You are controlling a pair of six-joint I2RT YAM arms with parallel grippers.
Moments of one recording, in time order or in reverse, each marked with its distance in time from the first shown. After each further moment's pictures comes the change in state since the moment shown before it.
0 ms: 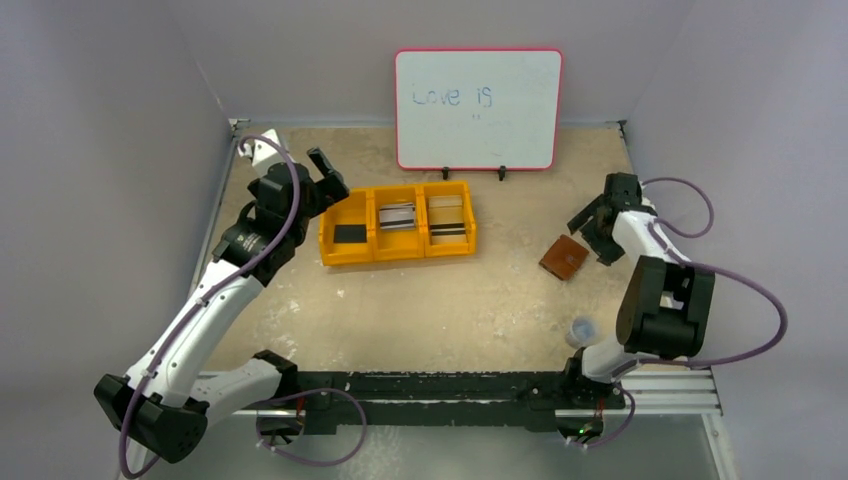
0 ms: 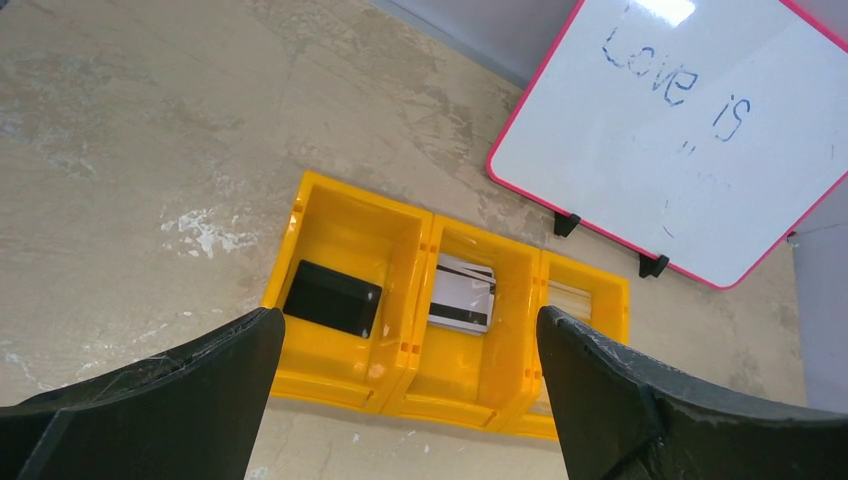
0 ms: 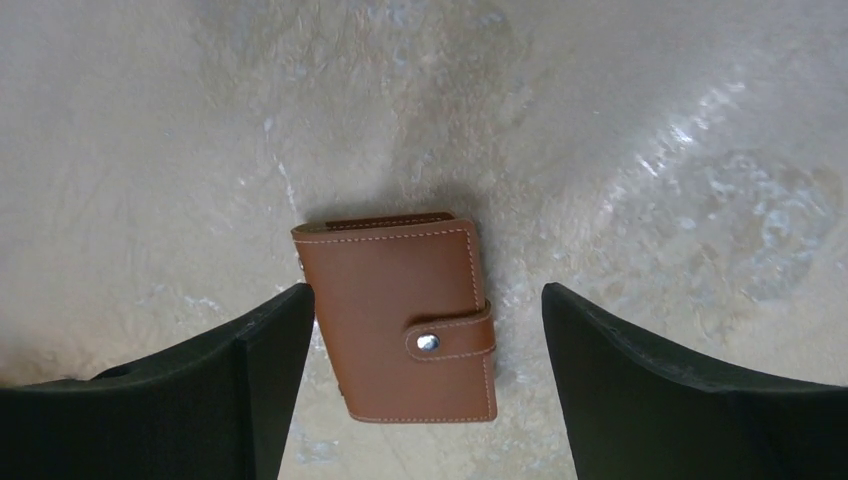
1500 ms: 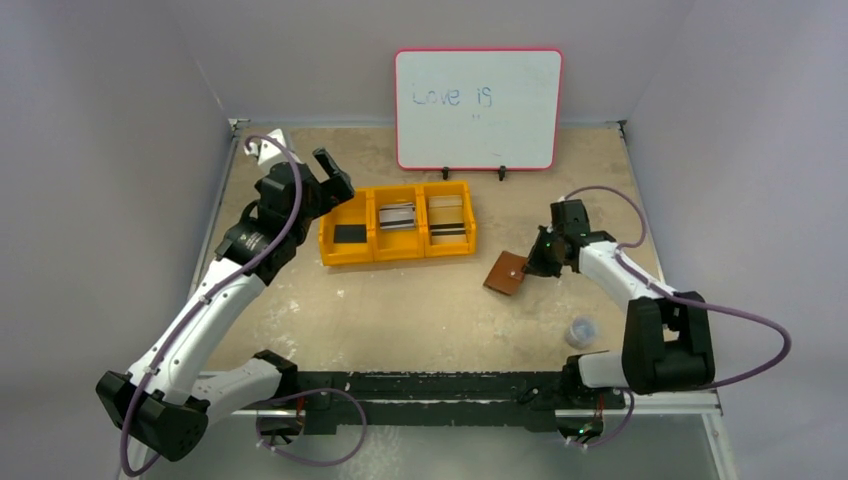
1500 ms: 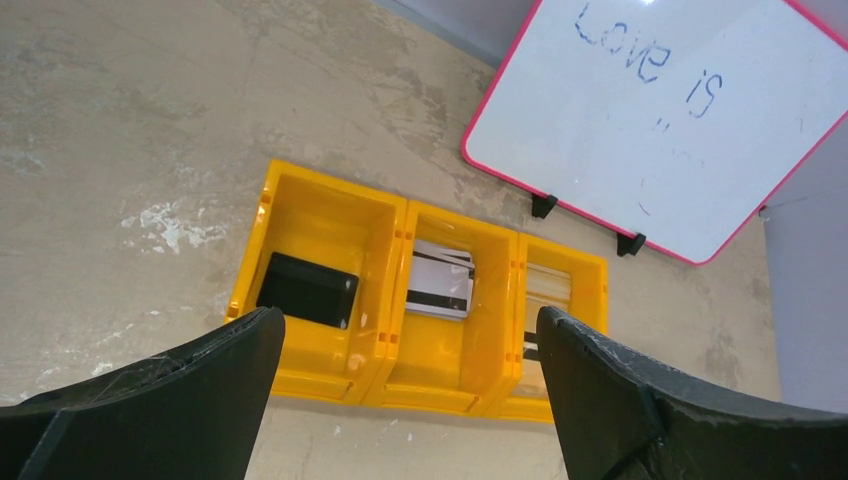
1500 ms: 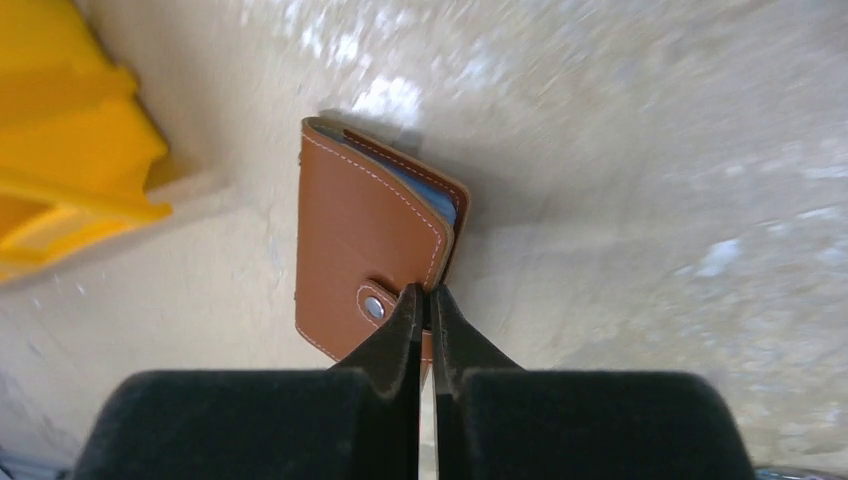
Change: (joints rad) left arm 0.000 0.003 -0.006 0.024 0.055 -0.004; right arm 0.308 -0.163 -0.243 0.093 -0.304 -0.121
